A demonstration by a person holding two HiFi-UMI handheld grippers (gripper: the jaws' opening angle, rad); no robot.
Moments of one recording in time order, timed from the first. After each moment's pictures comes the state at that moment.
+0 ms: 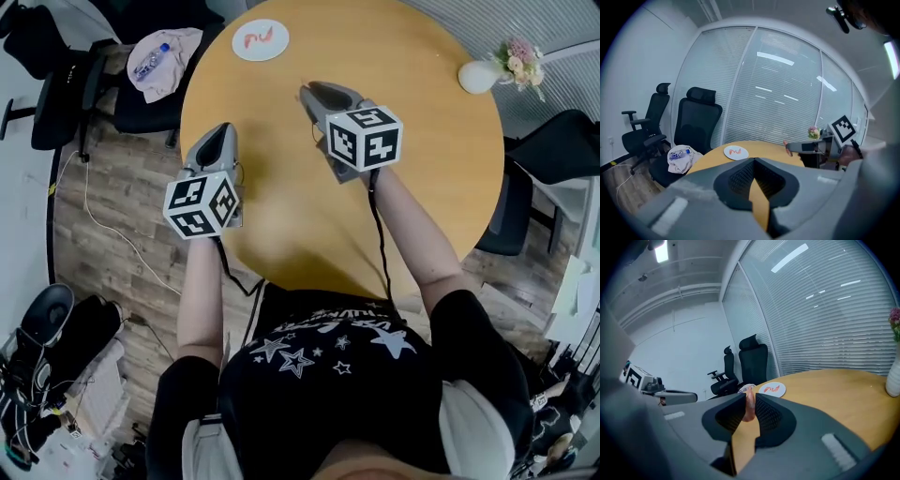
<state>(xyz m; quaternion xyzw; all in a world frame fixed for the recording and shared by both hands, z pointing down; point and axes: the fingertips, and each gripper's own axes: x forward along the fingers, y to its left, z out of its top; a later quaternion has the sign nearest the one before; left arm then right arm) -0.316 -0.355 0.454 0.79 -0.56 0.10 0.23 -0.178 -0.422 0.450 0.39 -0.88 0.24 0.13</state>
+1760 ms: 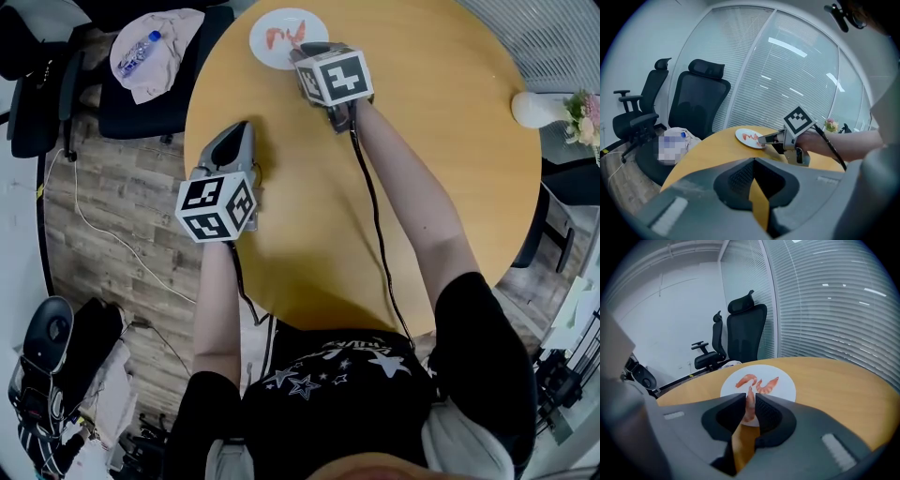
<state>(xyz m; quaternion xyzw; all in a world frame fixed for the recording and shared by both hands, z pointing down) -0.360 -0.466 0.583 0.78 -0.54 0.12 0.30 -0.274 -0.616 0.624 0.39 -0.84 0.23 0.31</state>
